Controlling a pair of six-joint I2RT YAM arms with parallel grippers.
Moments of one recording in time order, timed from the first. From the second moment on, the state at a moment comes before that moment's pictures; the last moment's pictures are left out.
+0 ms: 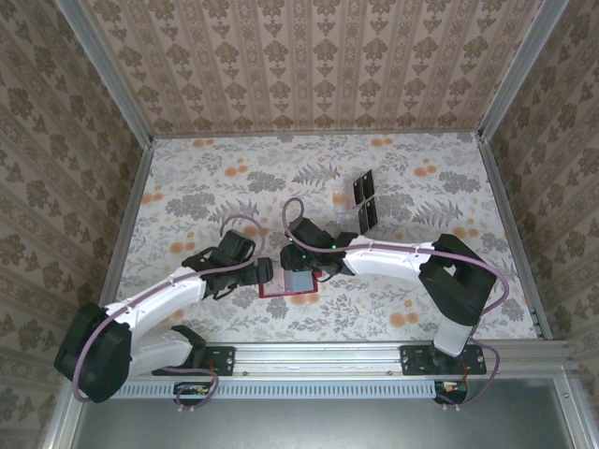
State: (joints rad) left arm -0.64 1.14 0.54 -0.48 -0.07 -0.63; right arm 0.91 1.75 1.10 -0.27 0.05 0.77
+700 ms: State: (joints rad) left arm -0.64 1.16 0.56 -0.45 -0.06 -0.62; right arm 0.88 1.88 1.13 -0.32 0.04 0.70
